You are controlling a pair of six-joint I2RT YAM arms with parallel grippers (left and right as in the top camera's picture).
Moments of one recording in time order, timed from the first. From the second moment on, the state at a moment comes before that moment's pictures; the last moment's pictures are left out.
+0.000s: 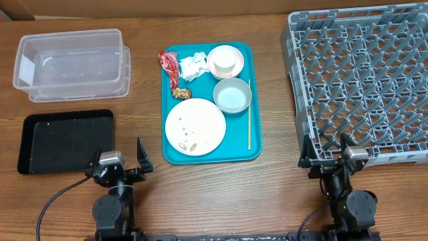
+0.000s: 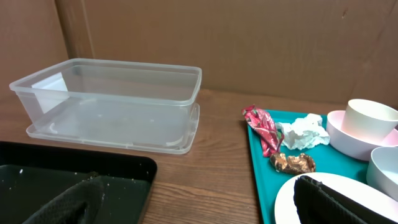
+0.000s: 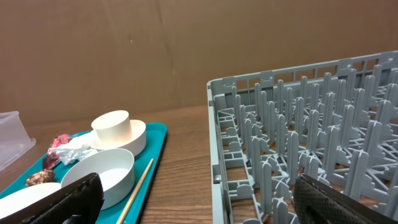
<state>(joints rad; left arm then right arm) 0.03 0.01 0.01 -0.07 -0.12 -0.08 0.12 0.01 0.02 -0.03 0.02 0.17</state>
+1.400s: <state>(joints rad) 0.03 0.04 0.18 0.07 0.92 -0.99 0.12 0.01 0.02 -0.03 0.02 0.17</state>
